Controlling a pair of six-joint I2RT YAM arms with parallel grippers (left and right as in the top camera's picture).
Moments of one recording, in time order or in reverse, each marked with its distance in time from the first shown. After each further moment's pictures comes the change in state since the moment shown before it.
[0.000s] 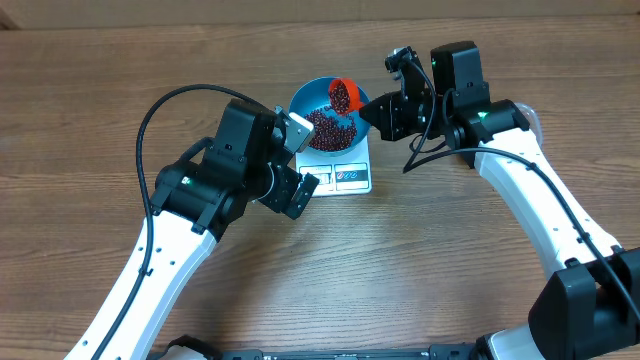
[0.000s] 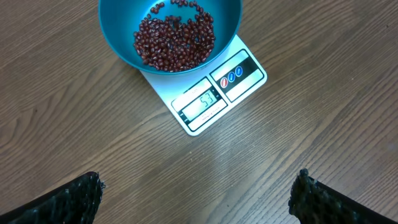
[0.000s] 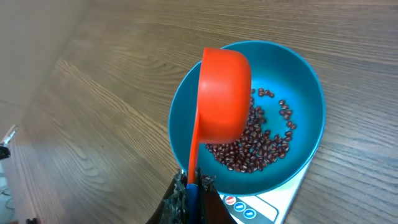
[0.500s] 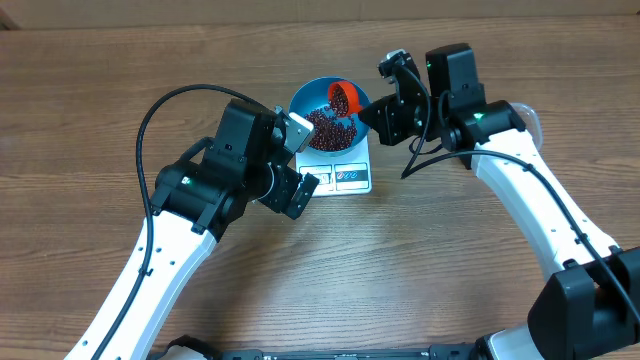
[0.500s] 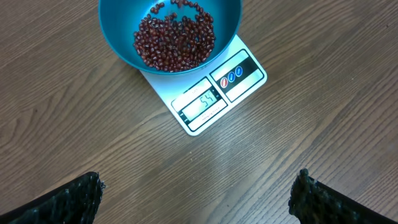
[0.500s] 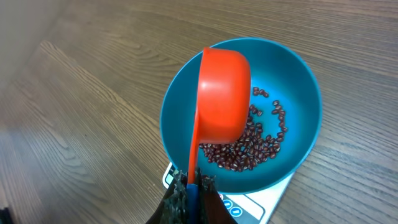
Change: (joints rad) left arm 0.000 0.000 0.000 0.000 0.000 0.000; right arm 0.025 0.000 0.000 -0.016 0.048 -0.085
